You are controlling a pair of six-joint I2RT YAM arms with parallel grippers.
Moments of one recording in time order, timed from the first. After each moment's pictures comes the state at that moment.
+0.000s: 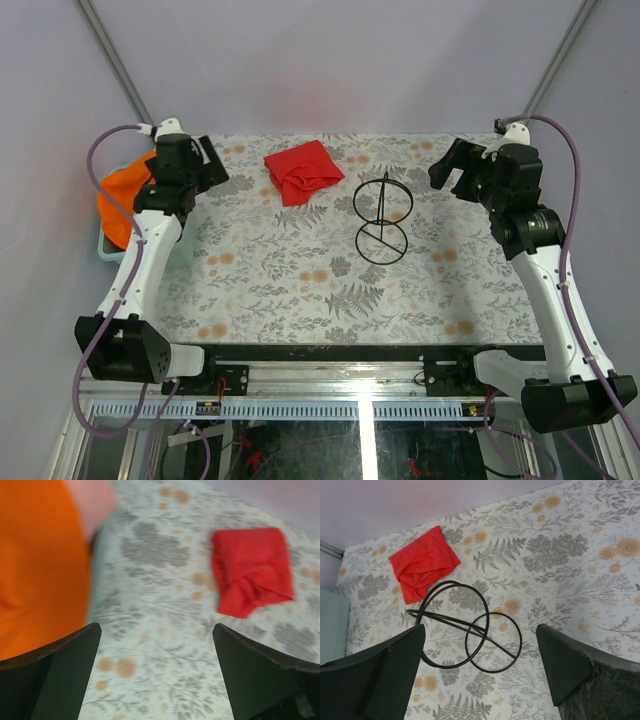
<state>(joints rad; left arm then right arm) -0.08 1.34 1.31 -0.48 -0.21 -0.38 0.15 1.12 1.28 -0.53 -0.01 0.38</state>
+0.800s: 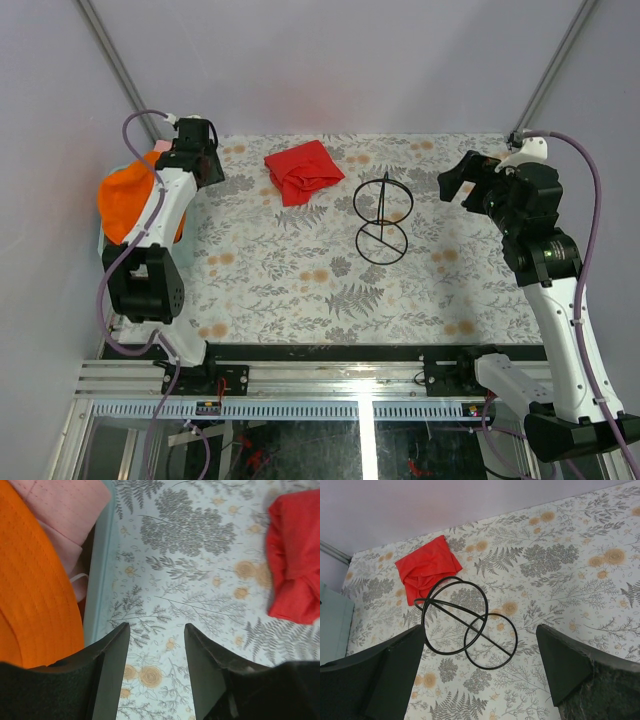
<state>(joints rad) -0.01 1.68 1.54 -0.64 -0.24 -0.28 0.15 0.96 1.24 -0.56 -0.01 0.37</state>
